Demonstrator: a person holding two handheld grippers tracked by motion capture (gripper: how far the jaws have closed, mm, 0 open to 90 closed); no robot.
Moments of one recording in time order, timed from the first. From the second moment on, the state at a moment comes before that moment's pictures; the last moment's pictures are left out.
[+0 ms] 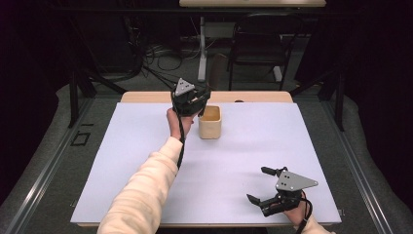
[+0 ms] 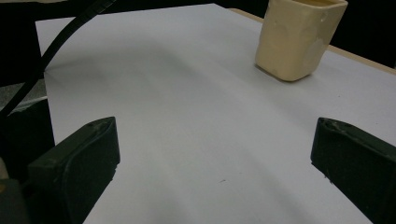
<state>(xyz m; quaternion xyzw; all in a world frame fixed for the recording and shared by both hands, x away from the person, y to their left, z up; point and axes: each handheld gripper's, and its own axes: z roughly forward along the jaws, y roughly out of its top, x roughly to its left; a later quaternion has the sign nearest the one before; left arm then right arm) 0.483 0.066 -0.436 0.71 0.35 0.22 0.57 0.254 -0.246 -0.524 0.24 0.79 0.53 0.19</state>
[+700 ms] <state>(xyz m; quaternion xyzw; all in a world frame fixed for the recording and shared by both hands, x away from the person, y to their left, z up) 0.490 0.060 -0.455 0.71 0.35 0.21 0.57 0.255 -0.245 -0.524 0.23 0.79 0.53 0.19</state>
